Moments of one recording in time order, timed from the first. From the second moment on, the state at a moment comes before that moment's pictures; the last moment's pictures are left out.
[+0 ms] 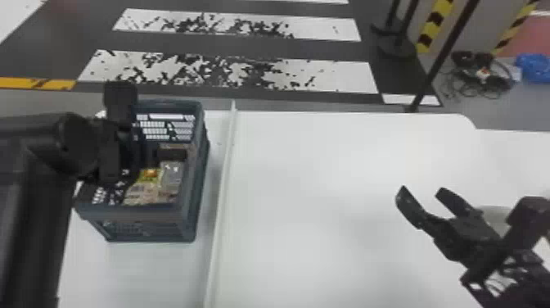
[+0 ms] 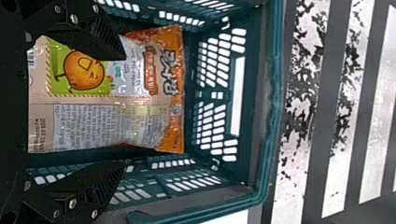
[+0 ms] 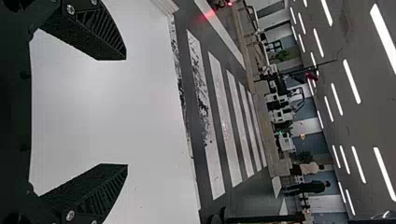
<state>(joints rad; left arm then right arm) -0.26 0.16 0.05 -1.69 0.32 1.36 0.08 0.52 -0.24 -0.20 -1.94 -0.48 0.23 0.25</state>
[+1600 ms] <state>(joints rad) -0.02 0.14 0.10 -2.05 0.33 1.37 0.16 0.57 -0.29 -0.21 -1.97 -0.56 0.16 0.26</state>
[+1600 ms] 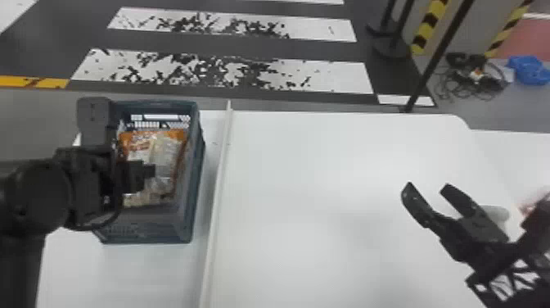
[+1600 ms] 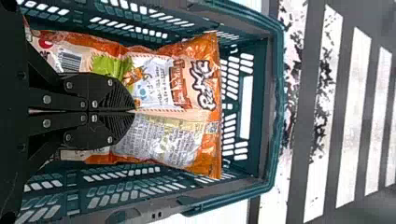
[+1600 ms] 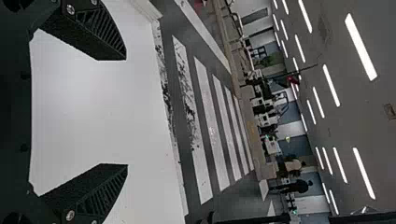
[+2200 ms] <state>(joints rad) 0.06 0.13 0.08 -2.19 0.32 1.34 0.22 0.60 -0.28 -0.24 -1.97 -0.58 0.13 0.27</state>
